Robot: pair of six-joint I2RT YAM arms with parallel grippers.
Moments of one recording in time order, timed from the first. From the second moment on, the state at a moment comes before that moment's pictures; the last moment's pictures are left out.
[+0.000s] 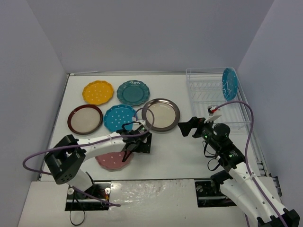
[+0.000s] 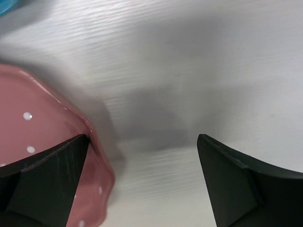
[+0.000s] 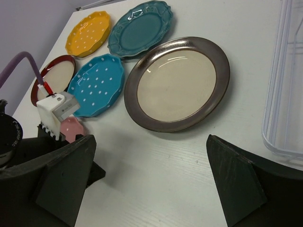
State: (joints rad) left arm -0.93 1.55 0.89 -0.49 -0.24 -0.73; right arm 0.40 0.61 0.45 -0.05 -0.11 0.45
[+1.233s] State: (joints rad) left arm -0.66 1.09 0.63 -0.75 -0.32 -0.92; right arm 0.43 0.63 0.35 -0.08 -0.13 0.45
